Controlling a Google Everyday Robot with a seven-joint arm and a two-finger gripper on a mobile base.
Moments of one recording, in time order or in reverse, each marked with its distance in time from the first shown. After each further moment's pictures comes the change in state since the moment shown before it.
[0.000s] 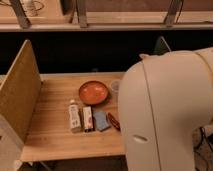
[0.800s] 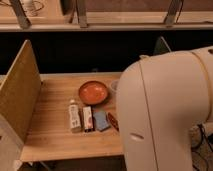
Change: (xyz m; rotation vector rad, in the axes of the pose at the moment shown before) arm 0.012 0.005 0.003 -0.021 0.038 0.021
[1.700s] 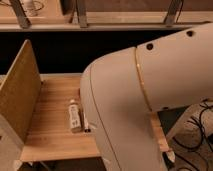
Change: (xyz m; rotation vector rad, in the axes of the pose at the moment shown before) arm 0.023 0.051 -0.014 -0.228 0.289 0.039
